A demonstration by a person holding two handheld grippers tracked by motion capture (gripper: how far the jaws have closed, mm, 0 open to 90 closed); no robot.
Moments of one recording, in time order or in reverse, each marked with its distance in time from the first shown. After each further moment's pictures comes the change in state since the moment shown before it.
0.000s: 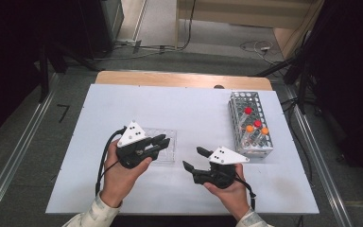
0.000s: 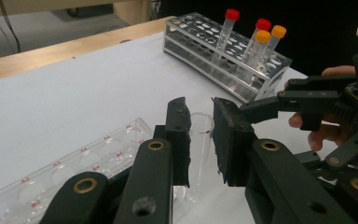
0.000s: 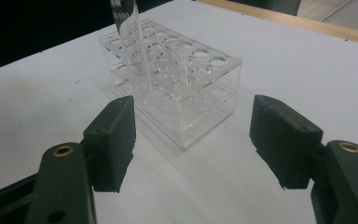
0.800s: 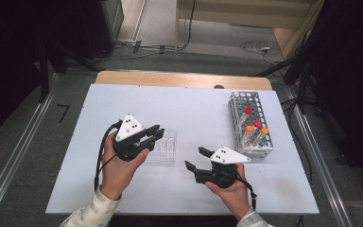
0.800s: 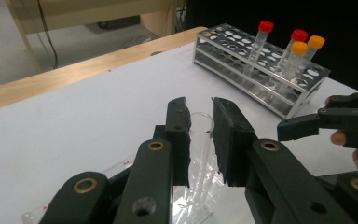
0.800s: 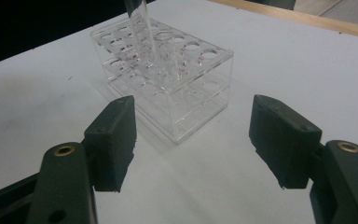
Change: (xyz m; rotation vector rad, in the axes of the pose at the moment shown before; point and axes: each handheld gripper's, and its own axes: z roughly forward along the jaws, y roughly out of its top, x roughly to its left) left arm 0.012 0.007 0.003 -0.025 0.109 0.032; right arm -0.005 -0.004 0.000 0.009 -0.010 0.010
